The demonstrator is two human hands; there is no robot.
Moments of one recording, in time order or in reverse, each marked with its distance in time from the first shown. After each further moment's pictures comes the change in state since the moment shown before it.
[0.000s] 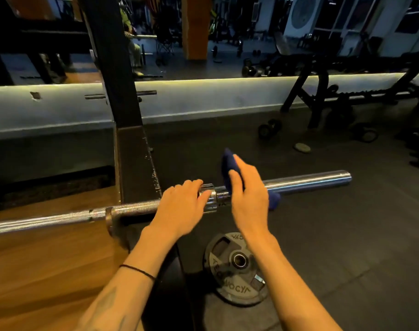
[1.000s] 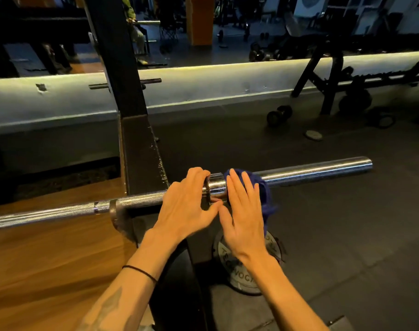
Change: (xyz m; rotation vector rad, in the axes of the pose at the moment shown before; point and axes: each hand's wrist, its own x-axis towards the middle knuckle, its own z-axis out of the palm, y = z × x) left_hand -0.015 -0.015 0.019 -0.130 0.167 0.136; right_hand -0.062 0.031 0.022 -0.273 -0.235 -0.171
